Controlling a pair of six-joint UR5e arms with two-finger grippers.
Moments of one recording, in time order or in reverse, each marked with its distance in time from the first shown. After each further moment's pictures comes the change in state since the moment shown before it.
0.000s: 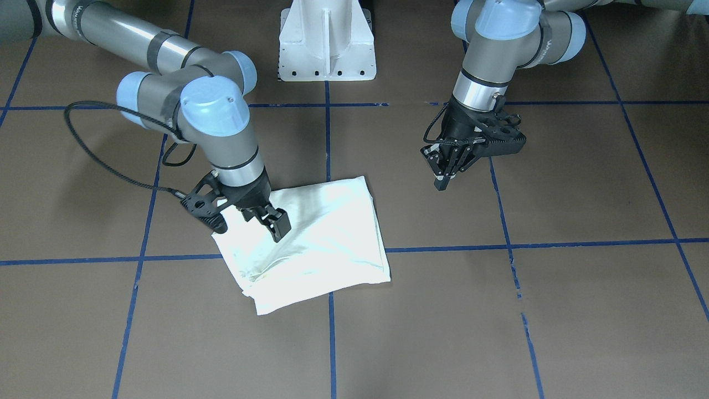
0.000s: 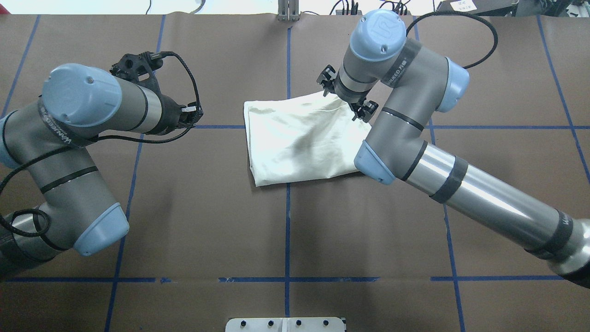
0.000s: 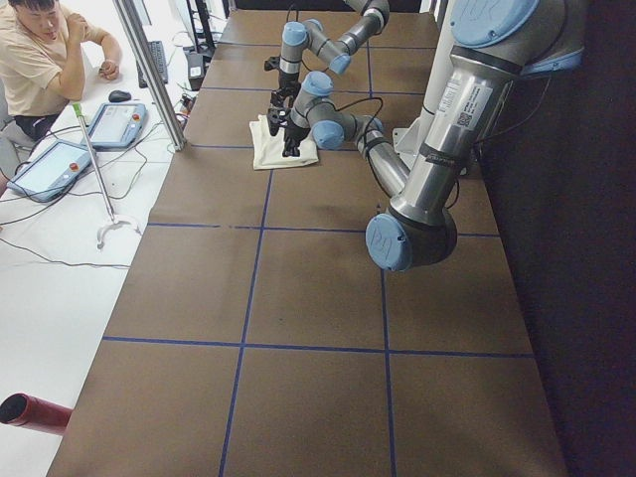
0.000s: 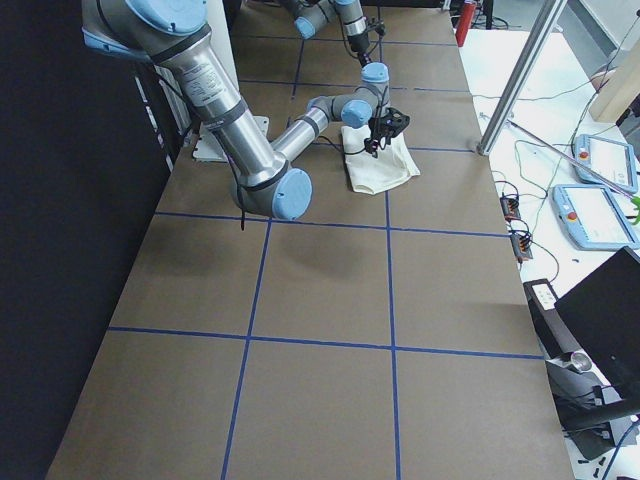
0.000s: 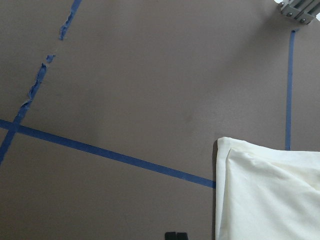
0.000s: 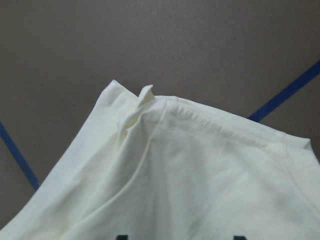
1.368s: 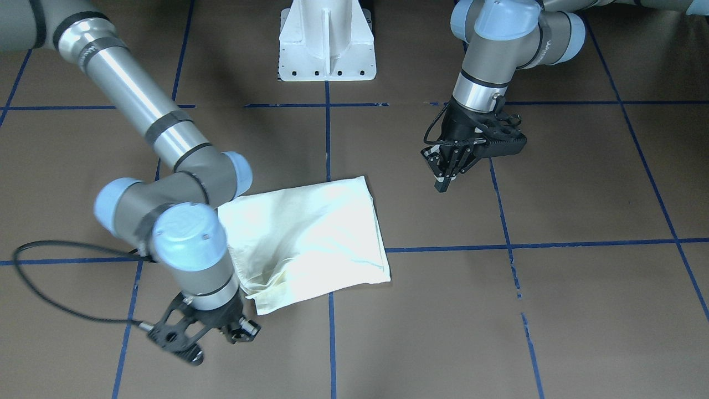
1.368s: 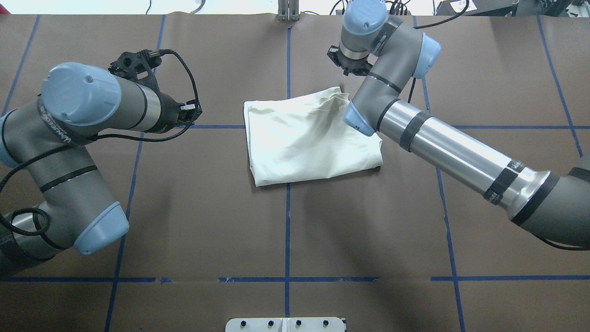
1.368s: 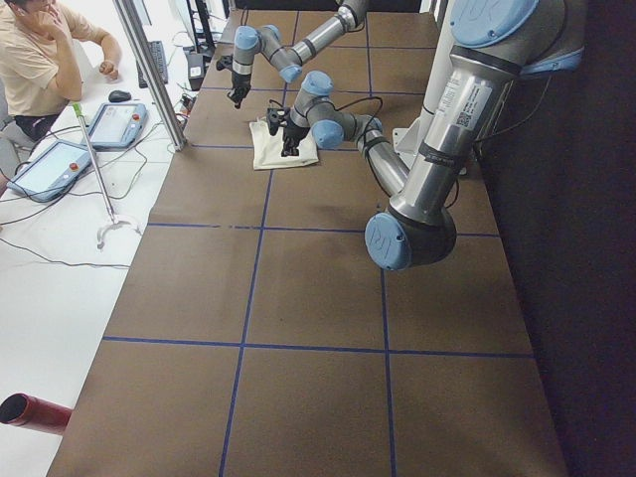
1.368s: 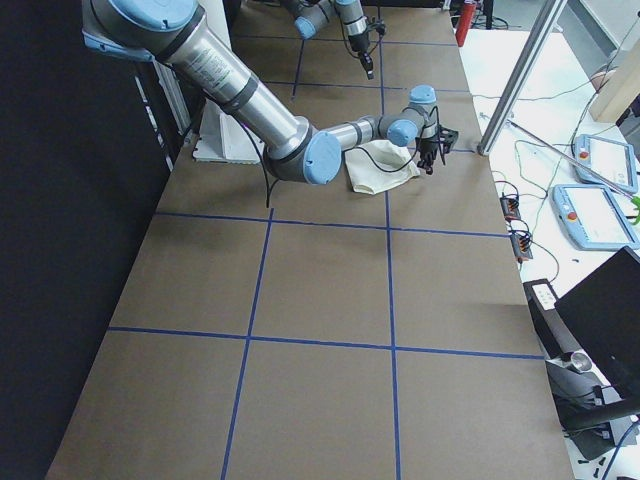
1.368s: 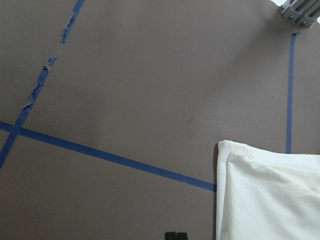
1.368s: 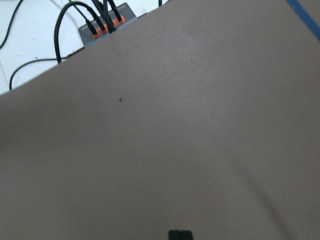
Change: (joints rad) left arm 0.006 -0.025 0.020 -0.001 0.016 -0.019; right arm 0.228 0.264 -0.625 0.319 0.065 -0.328
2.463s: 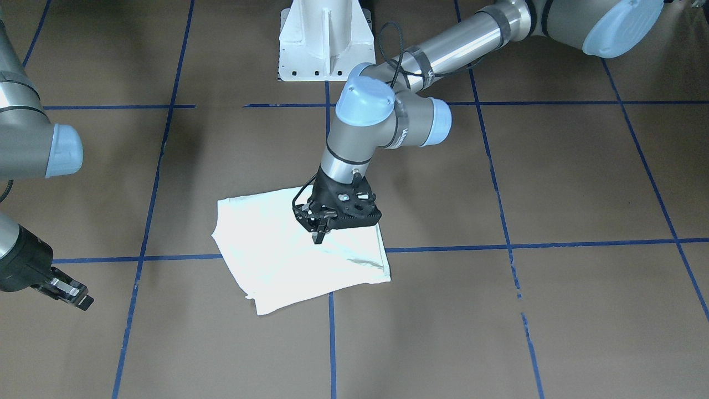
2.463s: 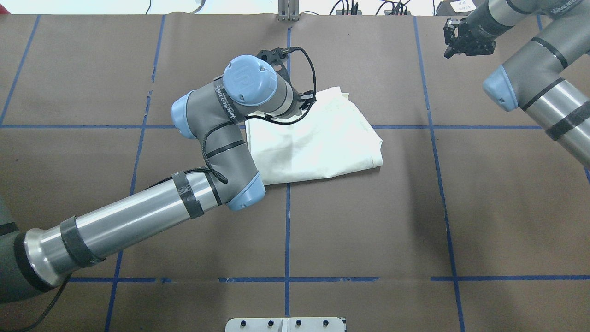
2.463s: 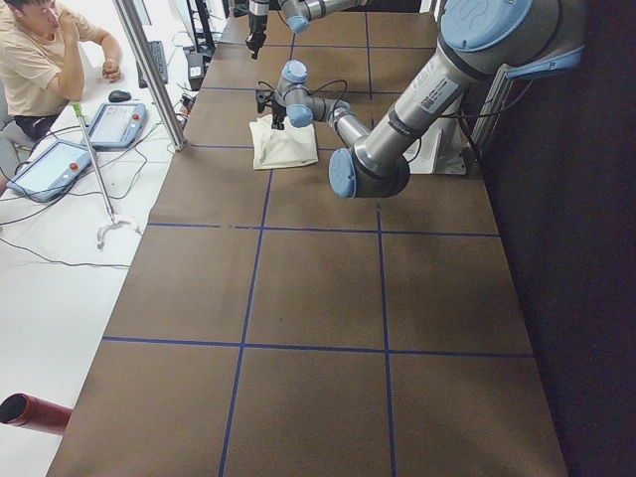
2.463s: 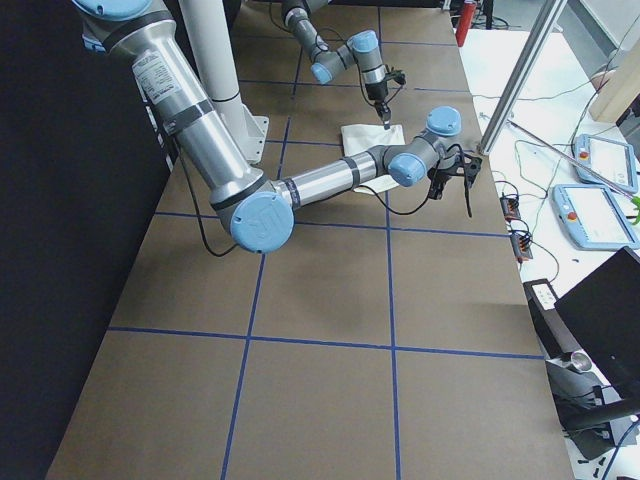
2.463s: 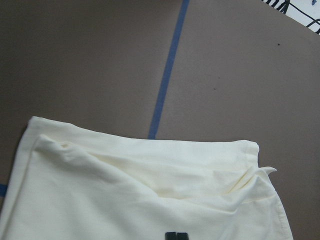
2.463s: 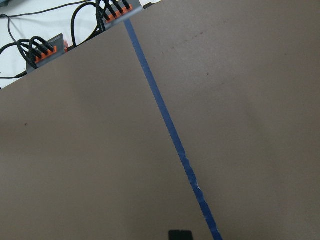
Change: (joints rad) left arm 0.087 -0.500 0.712 -0.328 -0.005 -0.037; right arm 0.225 -0.434 0.480 -0.065 0.289 -0.223
